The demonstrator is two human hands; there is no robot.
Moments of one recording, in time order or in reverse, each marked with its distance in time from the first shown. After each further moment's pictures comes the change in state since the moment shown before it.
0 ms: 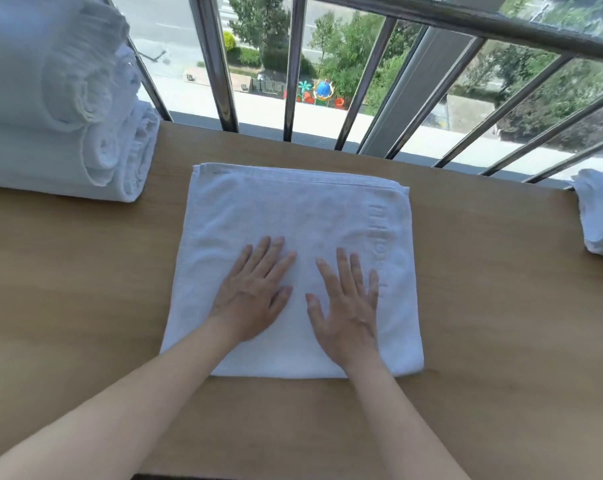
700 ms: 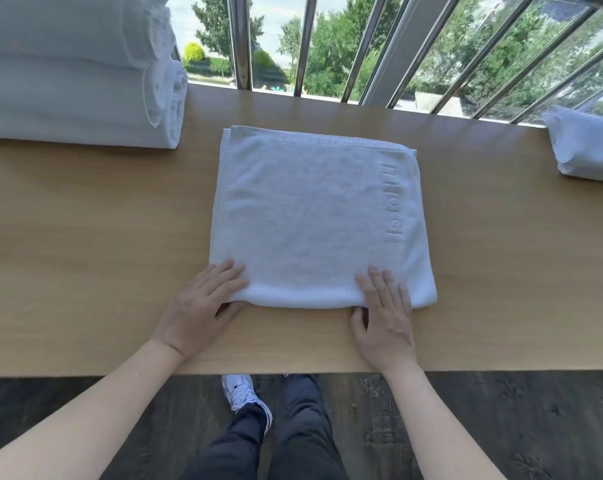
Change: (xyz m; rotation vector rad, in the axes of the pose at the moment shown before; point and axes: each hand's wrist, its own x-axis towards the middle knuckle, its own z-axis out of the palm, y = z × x) left_hand -0.184 -0.086 0.028 -0.184 0.347 0.239; right_hand -0.162 -0.015 0.023 -0.053 0.031 0.115
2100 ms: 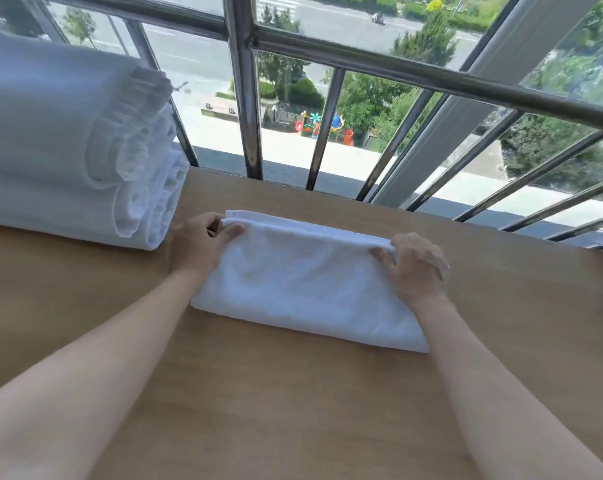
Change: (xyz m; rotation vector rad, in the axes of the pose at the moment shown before) left_hand 0.272 -0.098 -0.018 -0.232 0.248 -0.893; right_hand 0.348 0.045 -0.054 -0.144 0.069 -0.065
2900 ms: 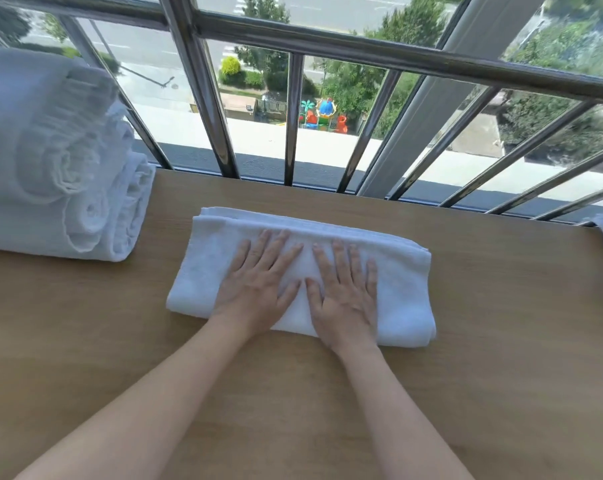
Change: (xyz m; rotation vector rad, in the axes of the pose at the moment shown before) left_hand -0.069 0.037 0.078 0.646 -0.357 0.575; right_hand -0.071 -0.072 0.029 0.064 -0.148 -0.024
